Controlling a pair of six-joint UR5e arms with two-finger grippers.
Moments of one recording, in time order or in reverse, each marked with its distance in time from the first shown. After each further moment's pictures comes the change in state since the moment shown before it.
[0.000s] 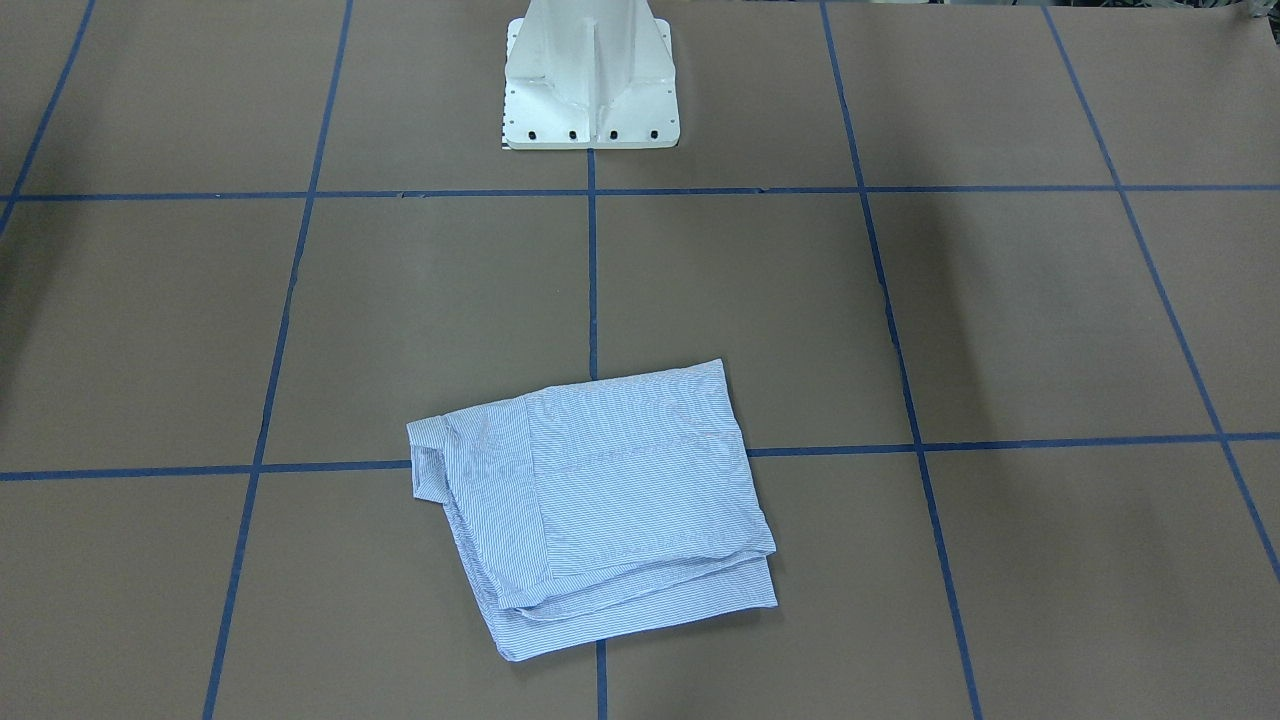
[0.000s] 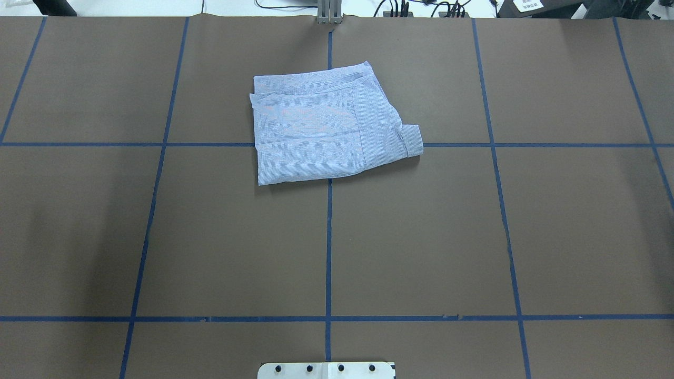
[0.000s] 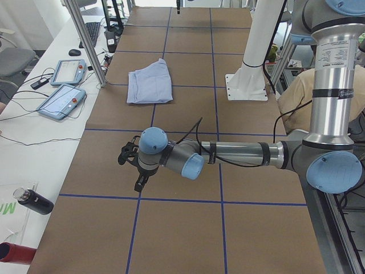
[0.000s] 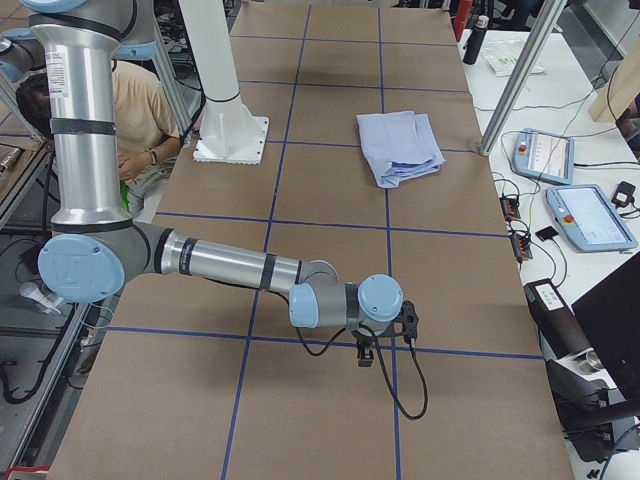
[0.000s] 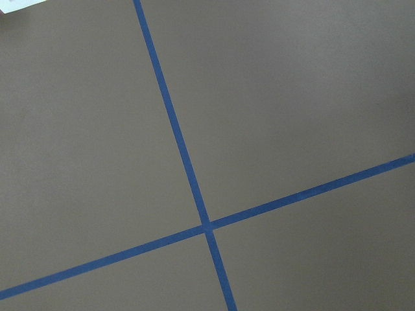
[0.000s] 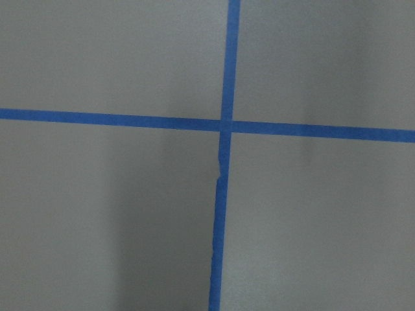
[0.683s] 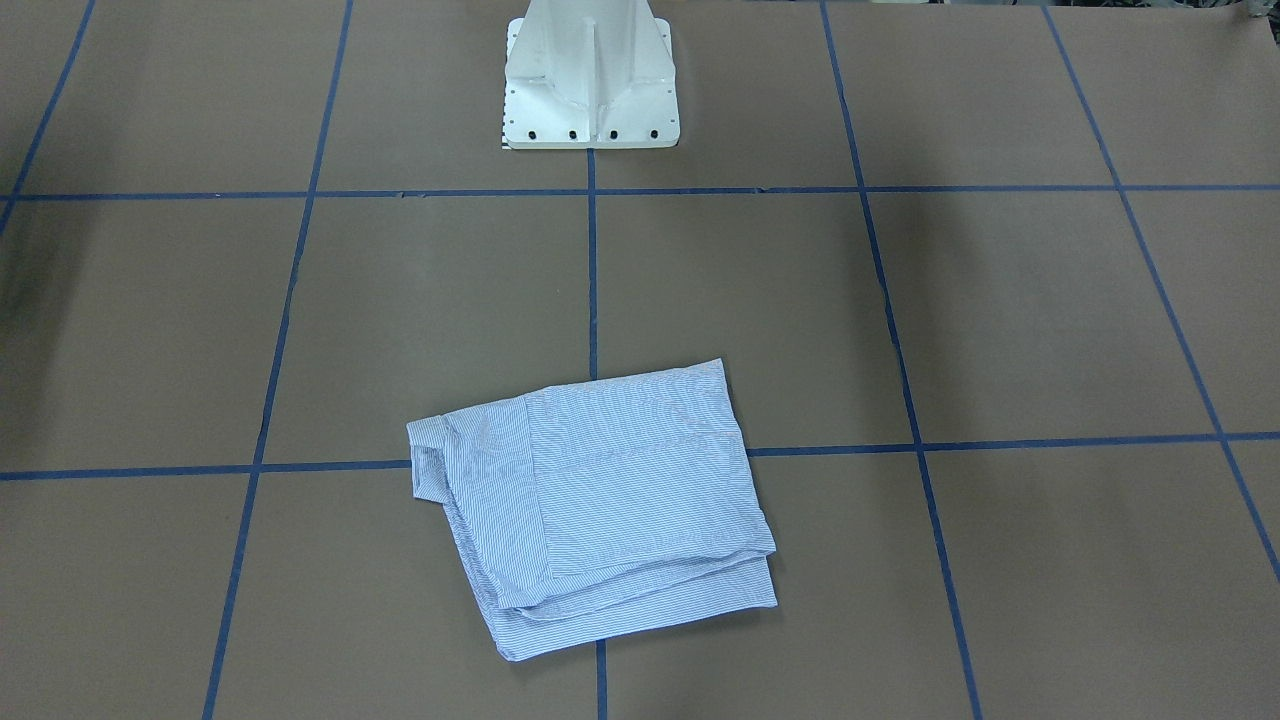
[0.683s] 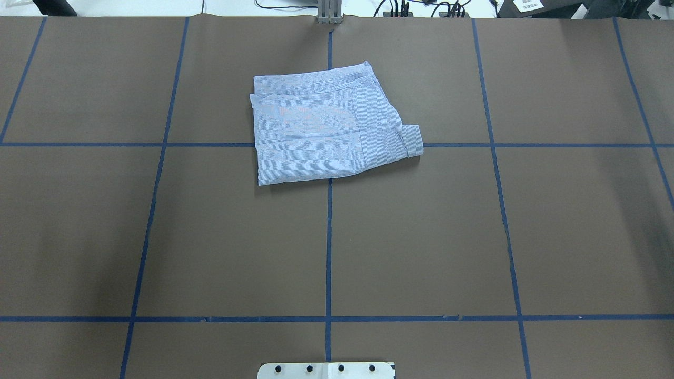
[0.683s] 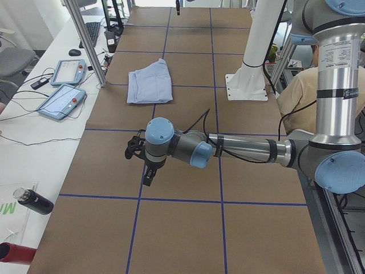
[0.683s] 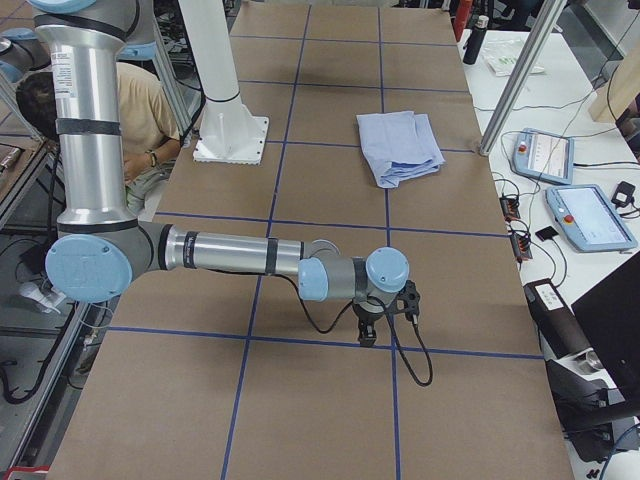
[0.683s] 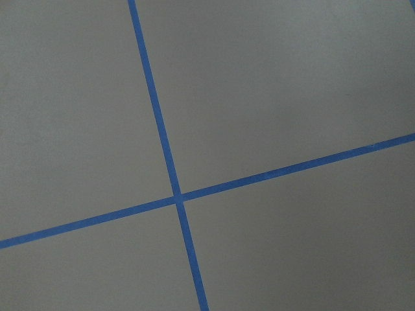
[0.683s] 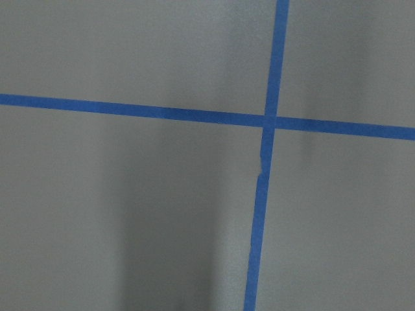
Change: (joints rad) left arm -0.001 0.049 -0.096 0.081 -0.007 -0.008; right arm -0.033 0.006 0.098 -0.121 -0.047 -0.001
